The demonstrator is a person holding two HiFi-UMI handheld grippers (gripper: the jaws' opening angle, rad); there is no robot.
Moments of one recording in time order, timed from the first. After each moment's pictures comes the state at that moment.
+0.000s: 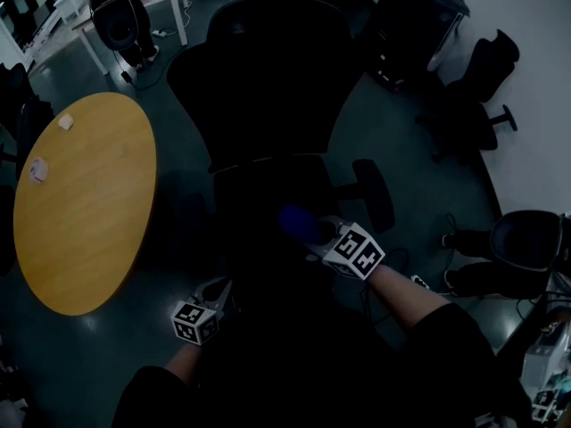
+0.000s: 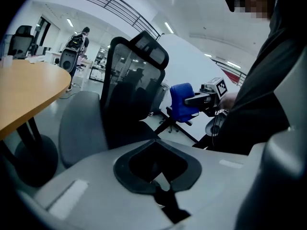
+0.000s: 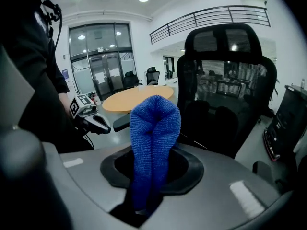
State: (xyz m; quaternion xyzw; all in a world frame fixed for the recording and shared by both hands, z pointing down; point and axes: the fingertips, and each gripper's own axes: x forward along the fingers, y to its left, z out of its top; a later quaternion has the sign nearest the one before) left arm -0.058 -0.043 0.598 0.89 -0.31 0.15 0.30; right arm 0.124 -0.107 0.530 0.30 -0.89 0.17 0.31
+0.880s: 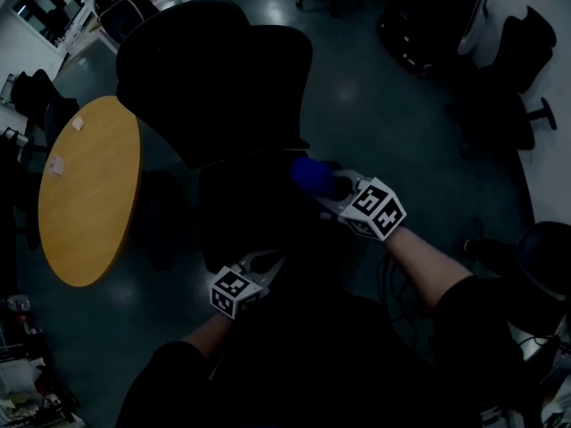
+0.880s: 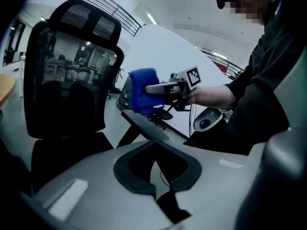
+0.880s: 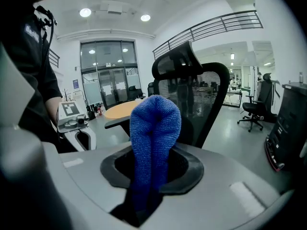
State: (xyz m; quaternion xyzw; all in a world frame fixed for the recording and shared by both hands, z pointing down) left arm 0.281 -0.063 0.553 0.92 -0.23 0.18 0.26; right arm 0.356 -0.190 0.503 0.27 -0.92 0.15 0.23
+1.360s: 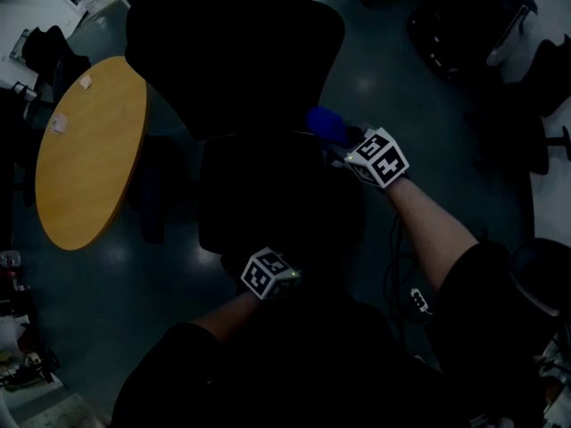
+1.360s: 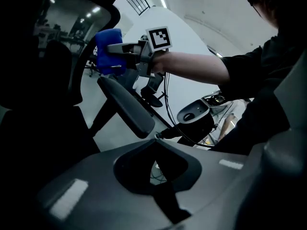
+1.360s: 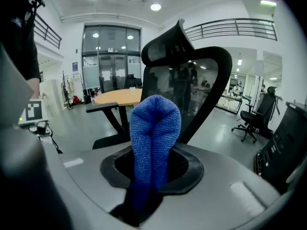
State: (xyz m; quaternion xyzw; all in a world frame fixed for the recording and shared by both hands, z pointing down) left arm 0.371 -0.033 0.612 0.90 -0.14 0.22 0.35; right arm 0.374 -0.301 0.550 0.27 -0.91 0.09 0.30
